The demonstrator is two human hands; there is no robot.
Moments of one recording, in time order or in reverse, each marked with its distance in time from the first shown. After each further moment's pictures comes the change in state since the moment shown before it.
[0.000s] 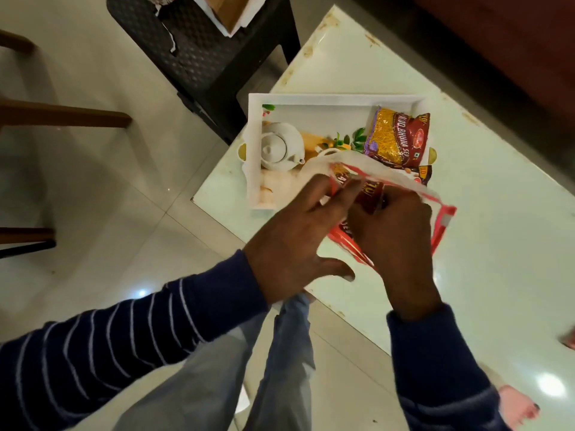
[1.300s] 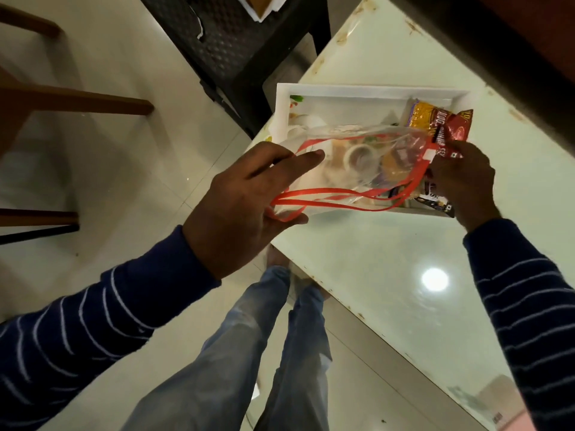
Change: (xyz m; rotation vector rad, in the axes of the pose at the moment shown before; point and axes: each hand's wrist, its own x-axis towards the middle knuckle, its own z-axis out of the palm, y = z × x) left_hand -0.026 -0.048 -0.068 0.400 0.227 0.026; right_hand 0.155 0.124 0.022 0.194 0.191 0.173
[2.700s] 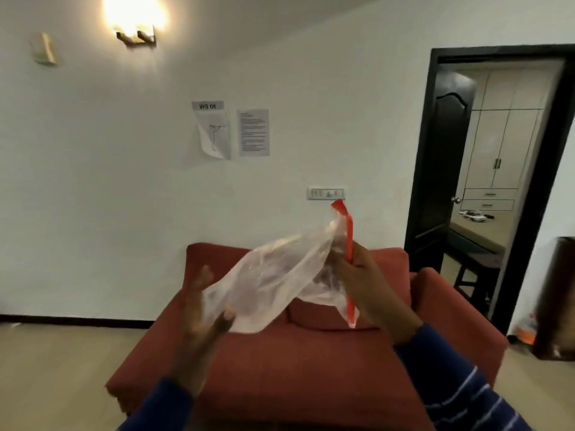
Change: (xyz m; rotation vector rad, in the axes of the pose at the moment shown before) left_hand 0.094 0.239 -0.500 -1.022 0.377 0.501; right_hand -0.435 -0.464 -0.467 0.706 0.366 -0.940
